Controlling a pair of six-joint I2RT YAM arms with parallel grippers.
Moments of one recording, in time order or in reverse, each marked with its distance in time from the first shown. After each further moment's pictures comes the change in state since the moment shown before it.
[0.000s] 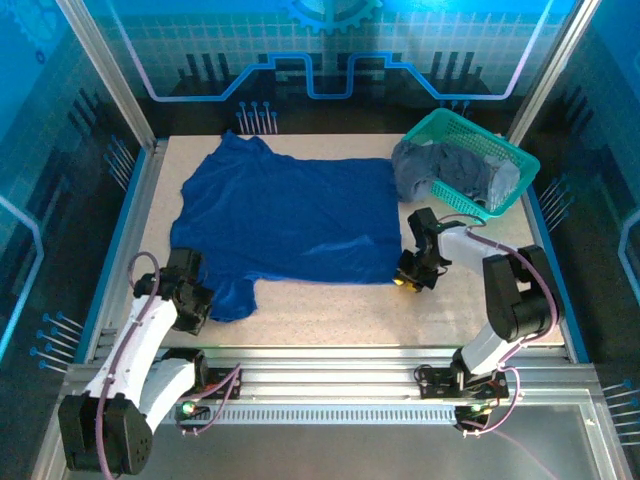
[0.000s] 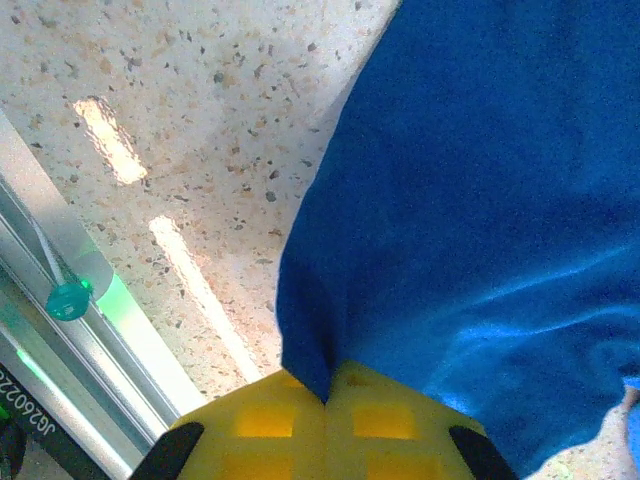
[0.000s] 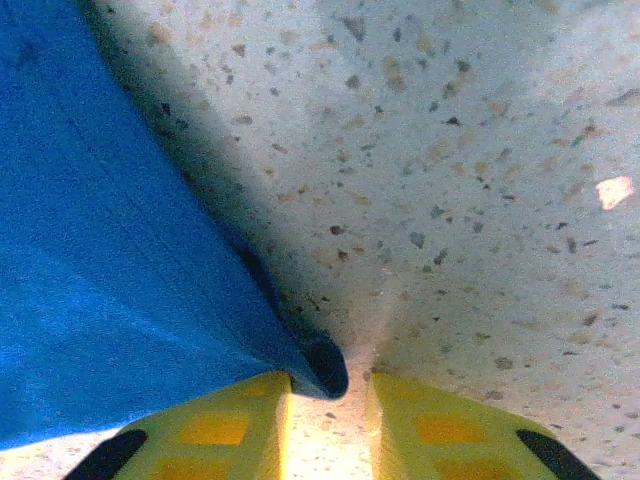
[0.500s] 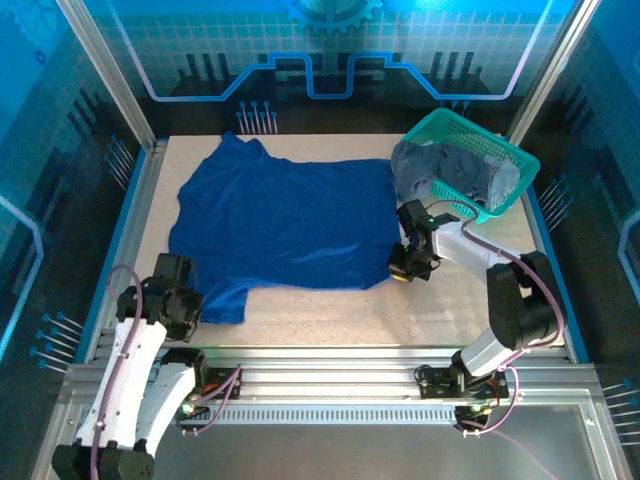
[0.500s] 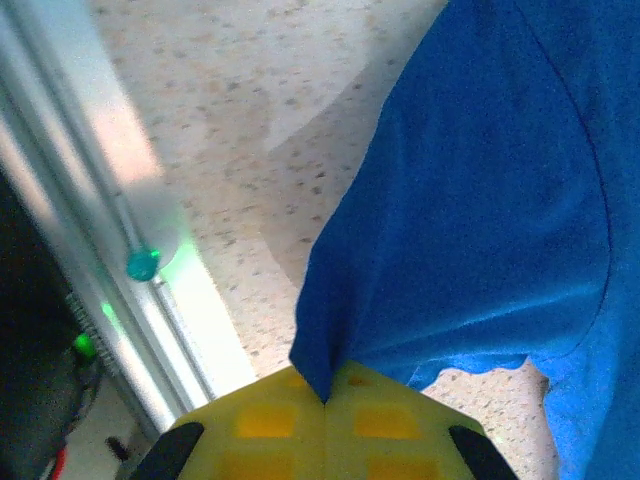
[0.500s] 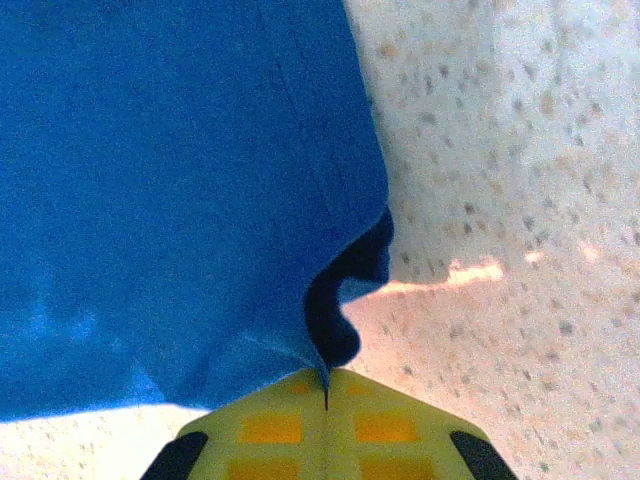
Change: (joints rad) left arm -0.006 -0.198 0.090 -0.228 -0.058 -0.097; right arm 0.091 -0.070 0.068 -0.077 0.067 -0.053
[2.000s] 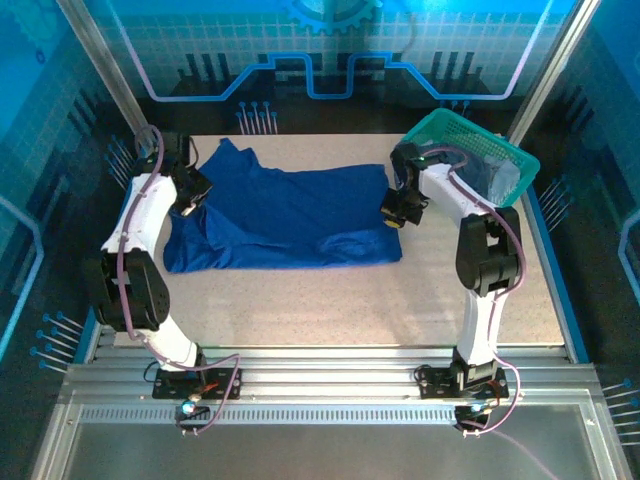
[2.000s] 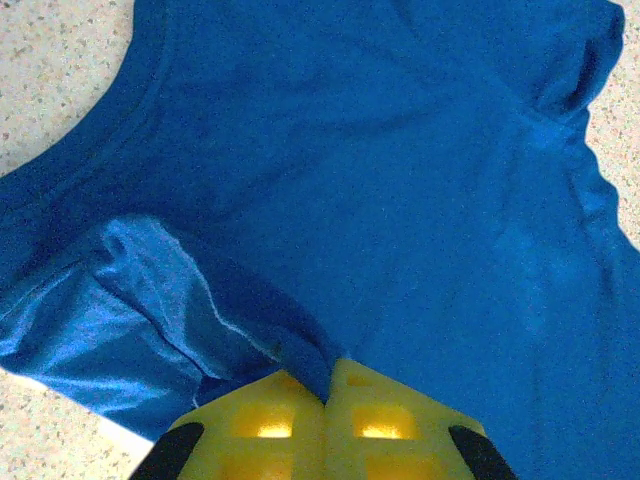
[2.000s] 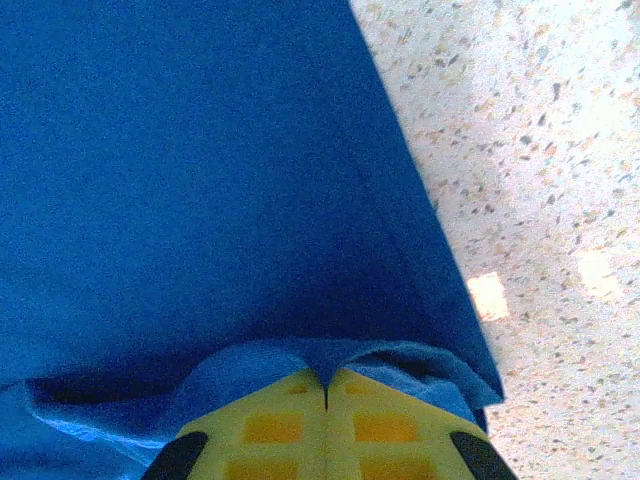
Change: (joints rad) left arm 0.112 0.993 0.816 0.400 0.055 0.585; right arm -0.088 0.444 0.705 -0.236 0.022 -0.031
